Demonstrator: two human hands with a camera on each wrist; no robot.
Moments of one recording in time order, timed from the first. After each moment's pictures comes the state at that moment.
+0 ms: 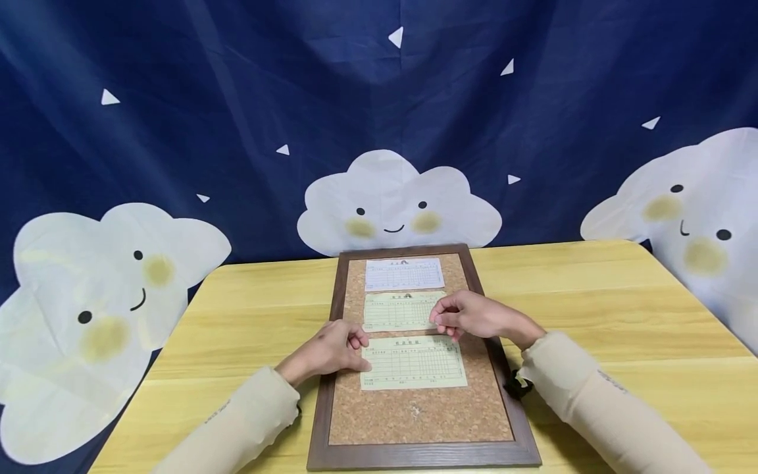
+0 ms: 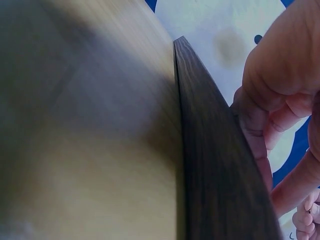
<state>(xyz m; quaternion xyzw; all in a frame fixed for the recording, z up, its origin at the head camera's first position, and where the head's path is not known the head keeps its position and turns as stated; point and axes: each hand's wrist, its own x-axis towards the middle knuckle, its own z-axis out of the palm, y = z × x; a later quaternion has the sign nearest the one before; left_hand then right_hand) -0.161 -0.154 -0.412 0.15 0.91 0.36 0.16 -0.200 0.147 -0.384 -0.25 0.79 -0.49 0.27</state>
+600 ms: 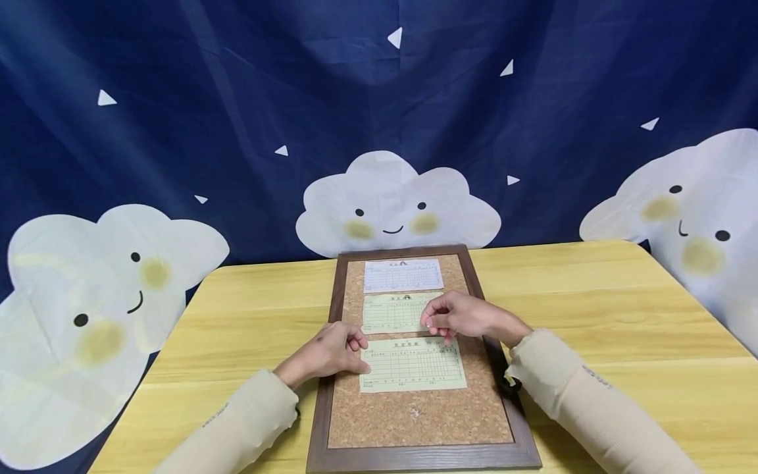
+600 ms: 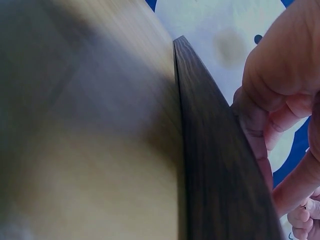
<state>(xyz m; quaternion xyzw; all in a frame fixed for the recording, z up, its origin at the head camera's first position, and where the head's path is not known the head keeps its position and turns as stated) -0.162 -0.155 -0.414 0.16 0.90 0.37 0.16 -0.205 0.132 -0.387 -0.23 0.79 -0.49 0.29</state>
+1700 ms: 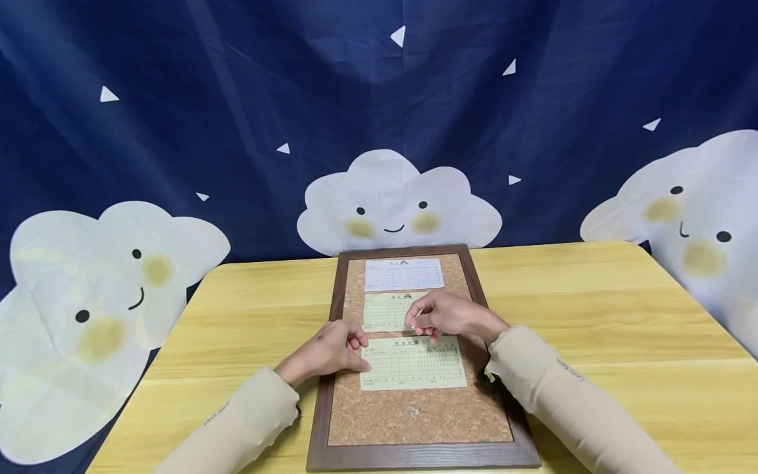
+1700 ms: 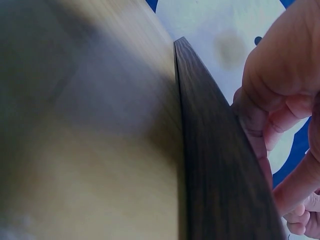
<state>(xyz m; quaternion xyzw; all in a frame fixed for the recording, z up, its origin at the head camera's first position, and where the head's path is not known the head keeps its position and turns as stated) -0.162 -0.154 -0.413 0.15 0.90 0.37 0.16 -0.207 0.105 -0.388 -0.18 0.79 -0.50 0.30</state>
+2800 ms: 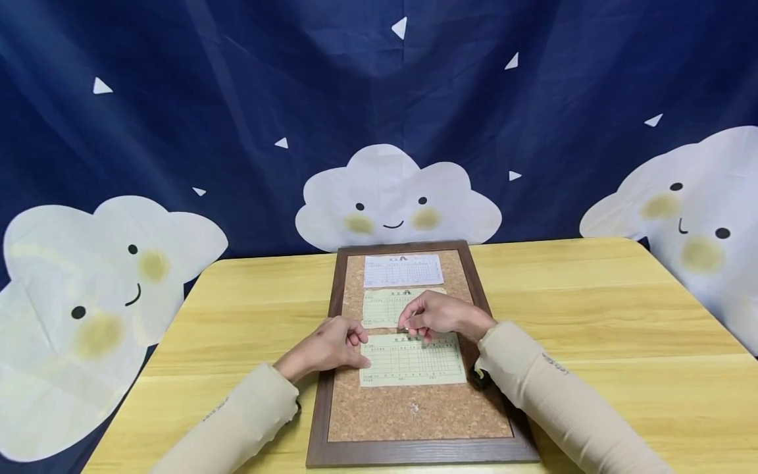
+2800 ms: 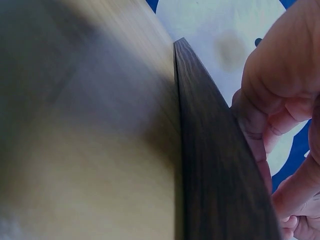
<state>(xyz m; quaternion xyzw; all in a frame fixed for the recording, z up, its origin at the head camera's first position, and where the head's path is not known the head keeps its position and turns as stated) -0.164 -0.155 -0.413 0.16 0.90 0.37 0.16 -0.213 0.092 -0.399 -0.18 0.80 -0.47 0.32</state>
